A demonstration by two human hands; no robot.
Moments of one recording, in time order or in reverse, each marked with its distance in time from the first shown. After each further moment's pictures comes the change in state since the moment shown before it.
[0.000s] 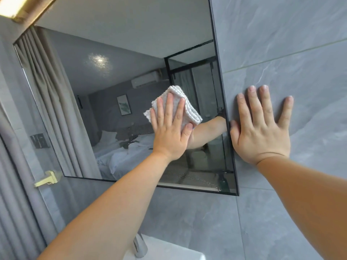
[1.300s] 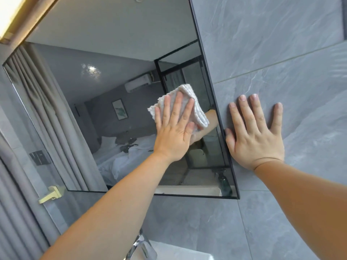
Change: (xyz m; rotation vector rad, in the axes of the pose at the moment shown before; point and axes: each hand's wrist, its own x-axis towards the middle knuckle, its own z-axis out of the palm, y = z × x) left_hand 0.038 0.015 -0.021 -0.038 -0.091 0.132; right_hand -0.002 0.002 0.000 -0.008 0.002 0.009
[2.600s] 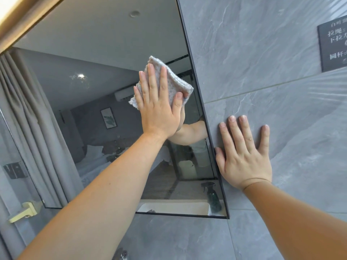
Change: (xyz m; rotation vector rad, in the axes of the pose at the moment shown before) left_hand 0.095 -0.001 -0.035 0.087 0.227 -0.219; right_hand -0.001 0.000 0.002 -0.033 0.039 -0.024
